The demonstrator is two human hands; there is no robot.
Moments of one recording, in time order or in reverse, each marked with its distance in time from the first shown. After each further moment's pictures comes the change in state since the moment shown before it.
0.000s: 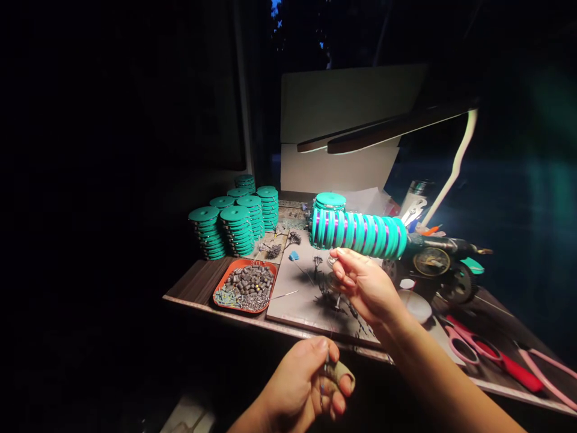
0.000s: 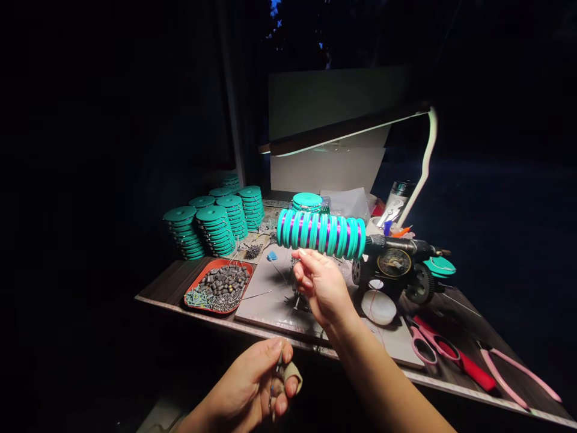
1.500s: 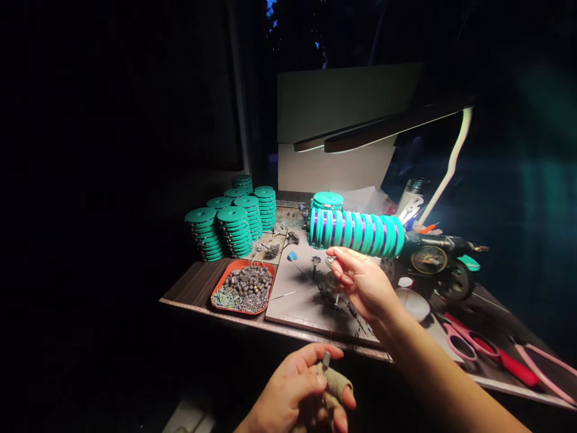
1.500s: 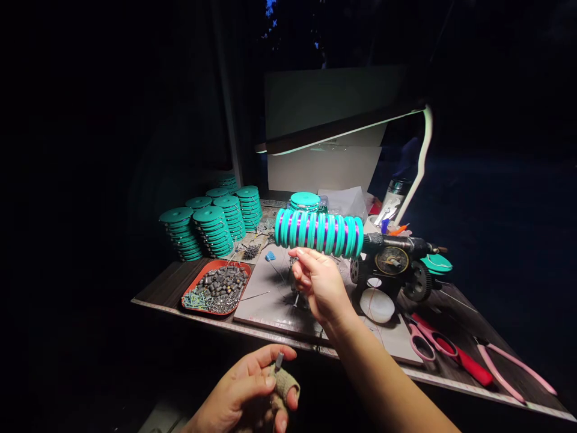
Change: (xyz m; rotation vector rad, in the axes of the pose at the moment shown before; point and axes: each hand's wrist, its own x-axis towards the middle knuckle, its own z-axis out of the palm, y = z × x) left_hand 0.004 -0.017 -0.029 -0.142 -0.305 0.111; right_hand 0.001 -0.002 0.001 -0.044 0.024 -0.026
